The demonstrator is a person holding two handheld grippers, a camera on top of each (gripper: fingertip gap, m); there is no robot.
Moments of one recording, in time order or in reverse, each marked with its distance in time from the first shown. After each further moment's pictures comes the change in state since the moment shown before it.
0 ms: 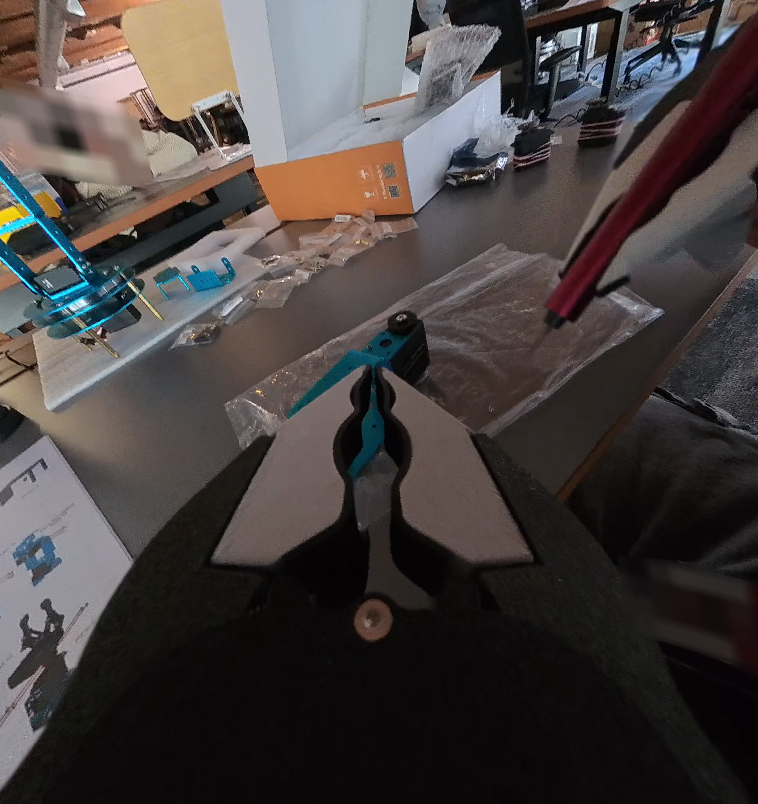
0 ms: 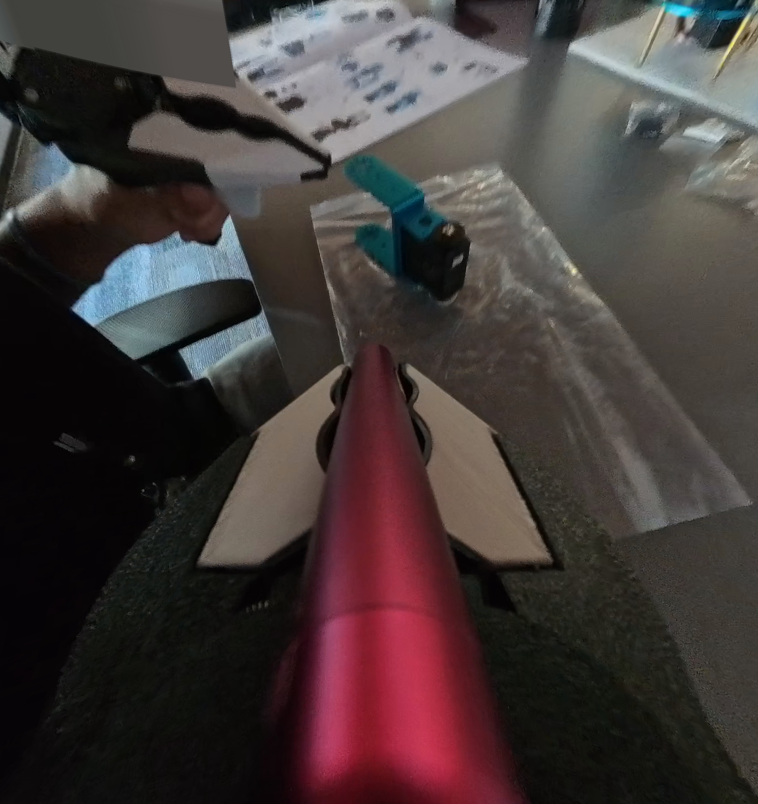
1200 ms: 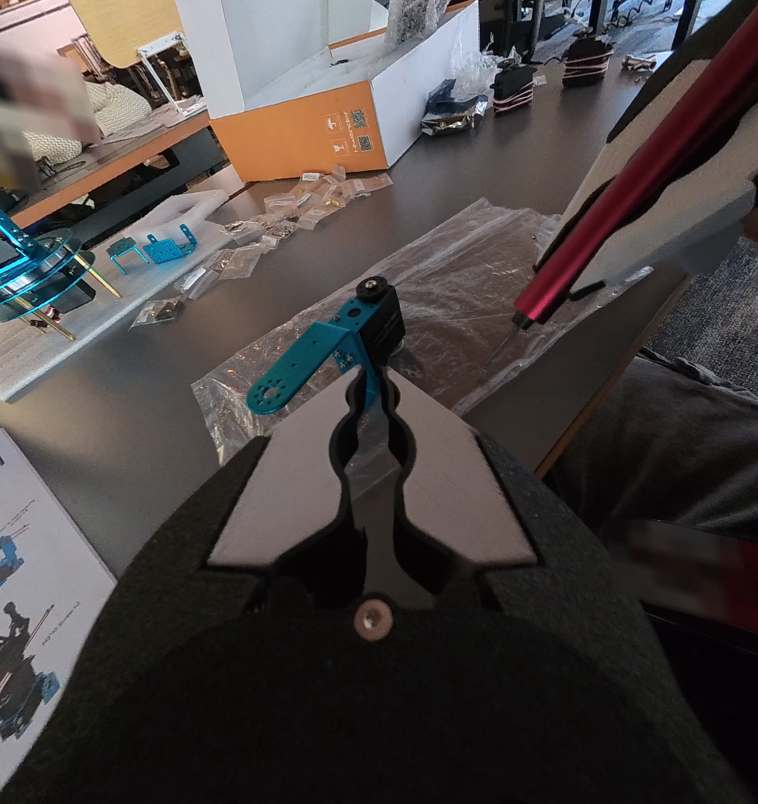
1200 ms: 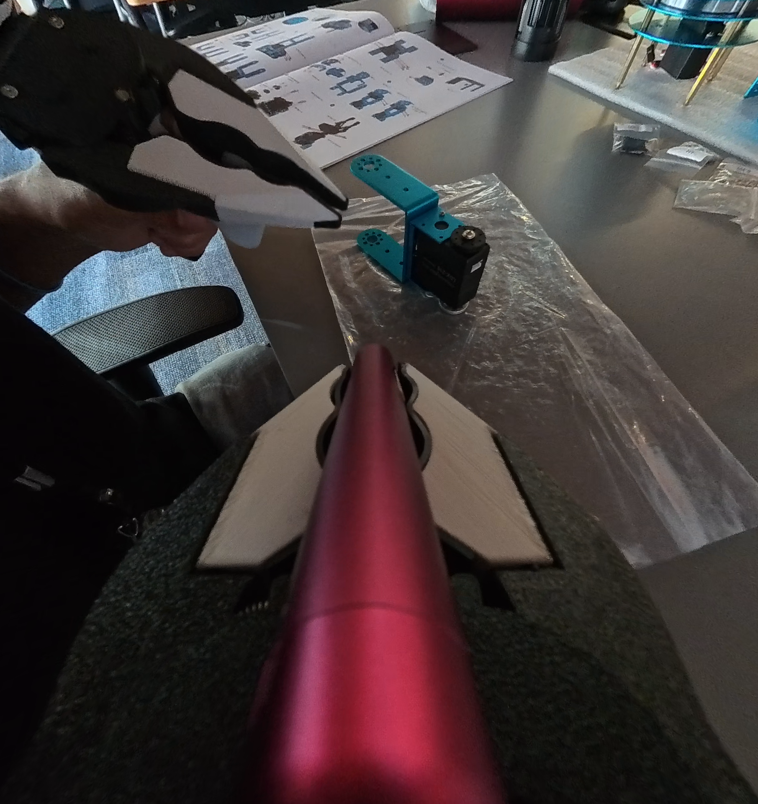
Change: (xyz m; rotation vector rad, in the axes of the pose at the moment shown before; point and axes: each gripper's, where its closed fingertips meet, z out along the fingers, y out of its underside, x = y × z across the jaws) left arm 0.016 0.018 0.006 -0.084 0.054 0.020; right arm -0.013 0.002 0.018 0.034 0.088 -0.035
